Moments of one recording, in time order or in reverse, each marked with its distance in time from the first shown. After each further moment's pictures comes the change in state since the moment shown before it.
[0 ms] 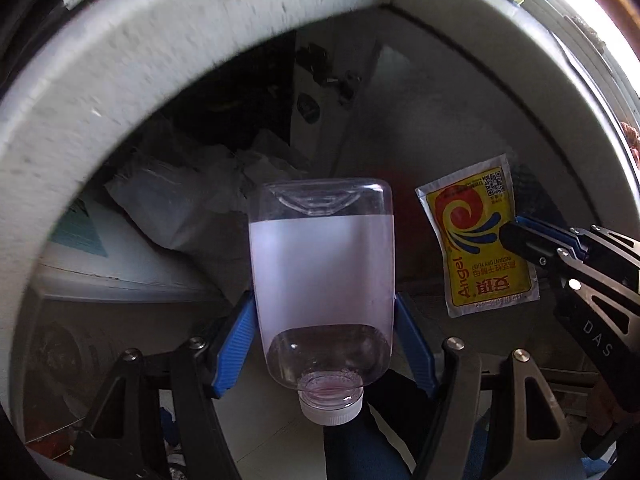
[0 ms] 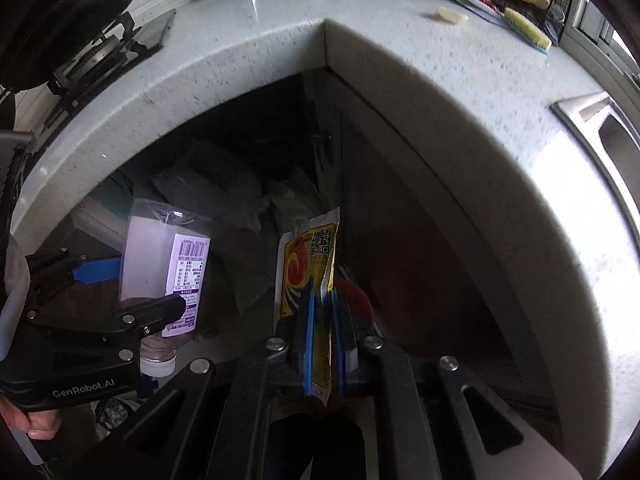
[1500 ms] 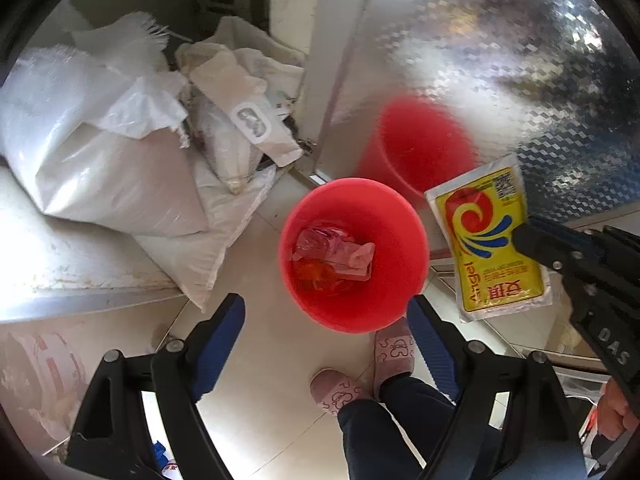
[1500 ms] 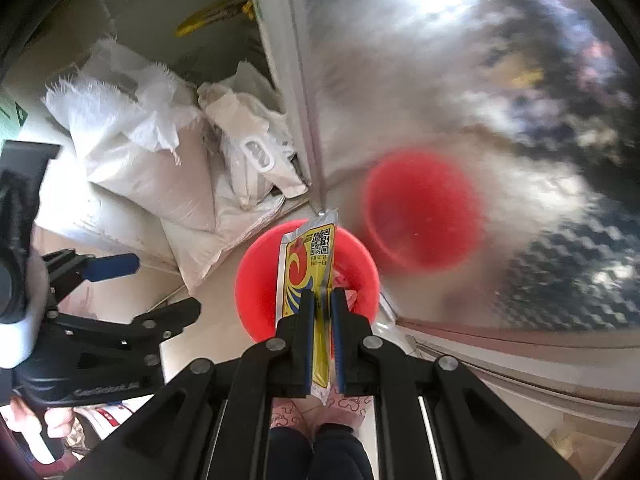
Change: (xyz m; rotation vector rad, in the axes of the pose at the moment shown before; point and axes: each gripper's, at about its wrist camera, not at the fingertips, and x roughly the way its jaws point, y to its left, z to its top) left arm 0.224 0.020 -0.039 0.029 0.085 -0.010; right arm 0.214 -0.041 -0.069 0.060 0.108 -0.031
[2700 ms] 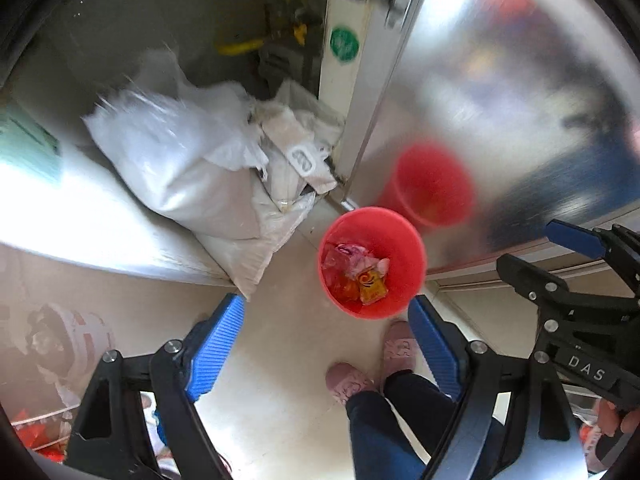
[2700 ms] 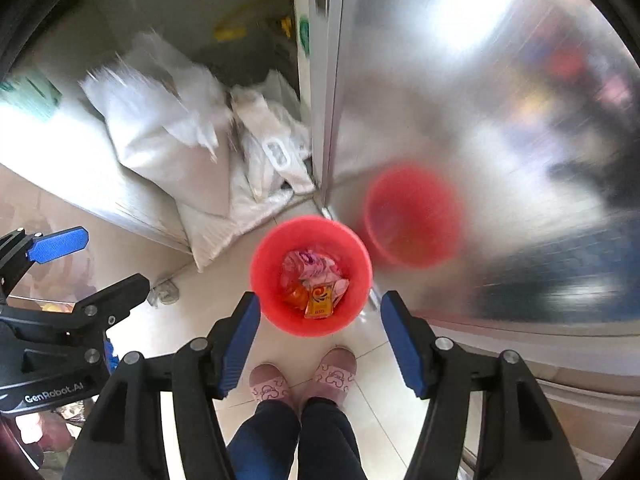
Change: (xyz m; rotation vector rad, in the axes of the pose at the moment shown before) left arm -0.153 0.001 -0.012 -0.071 -0.085 0.080; right arm -0.095 0.028 0.009 -0.079 0.020 -0.054
